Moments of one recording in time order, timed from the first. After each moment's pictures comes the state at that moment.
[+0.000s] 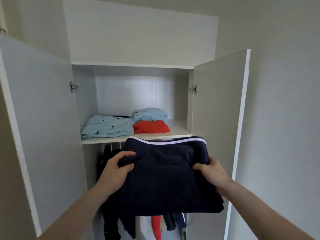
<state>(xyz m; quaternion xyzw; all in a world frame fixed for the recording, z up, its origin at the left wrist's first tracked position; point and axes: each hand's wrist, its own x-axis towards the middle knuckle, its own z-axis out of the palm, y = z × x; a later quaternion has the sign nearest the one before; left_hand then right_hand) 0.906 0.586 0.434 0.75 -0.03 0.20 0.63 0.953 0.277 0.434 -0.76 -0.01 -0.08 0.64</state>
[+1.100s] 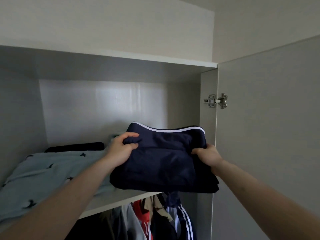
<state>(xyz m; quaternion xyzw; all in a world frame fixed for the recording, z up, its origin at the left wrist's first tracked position) 1.422 0.678 0.524 0.80 -0.13 0.22 0.54 1.402 0.370 0.503 -0.77 0.09 -0.18 0.61</state>
